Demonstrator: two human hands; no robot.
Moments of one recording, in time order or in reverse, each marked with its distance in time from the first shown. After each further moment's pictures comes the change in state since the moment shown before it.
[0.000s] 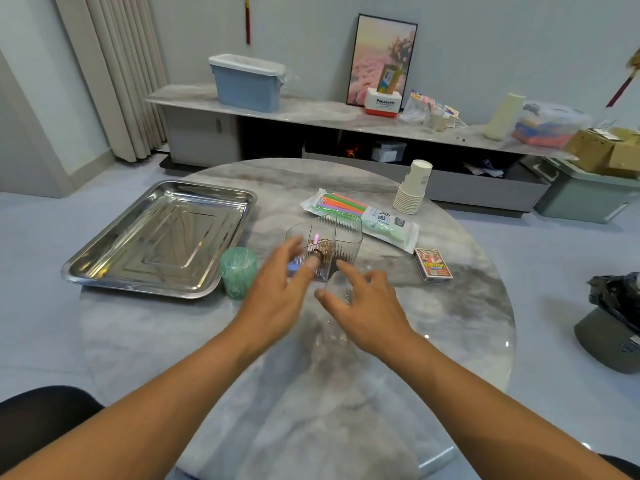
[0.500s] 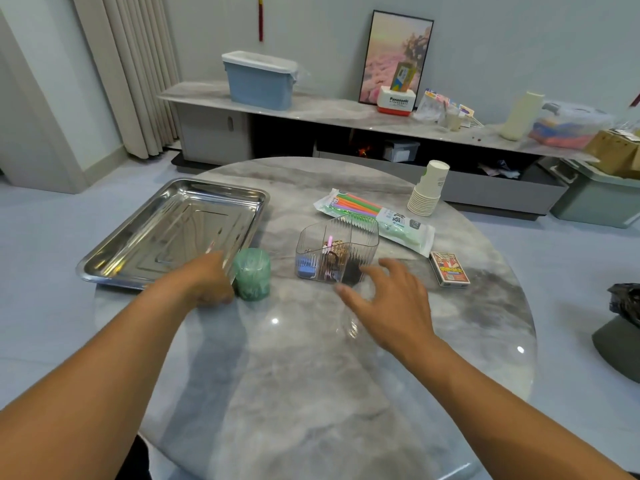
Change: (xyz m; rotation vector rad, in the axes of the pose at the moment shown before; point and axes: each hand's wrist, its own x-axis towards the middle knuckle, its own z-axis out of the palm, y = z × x) left_hand 0.051 -0.037 -0.109 0.705 -0.247 -0.628; right_hand 0.019 0.010 0.002 -0.233 0.262 -0.126
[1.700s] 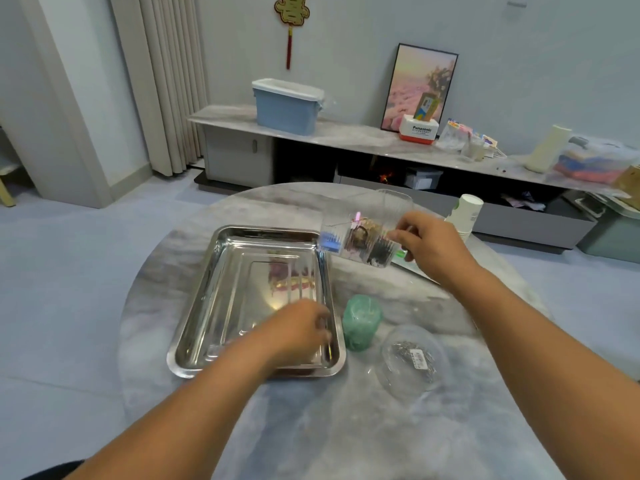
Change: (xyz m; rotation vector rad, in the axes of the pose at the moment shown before) left_hand -0.019 0.042 0.033 -0.147 -0.103 0.447; right_hand 0.141 -0.029 -0.060 0.329 -0.001 -0.131
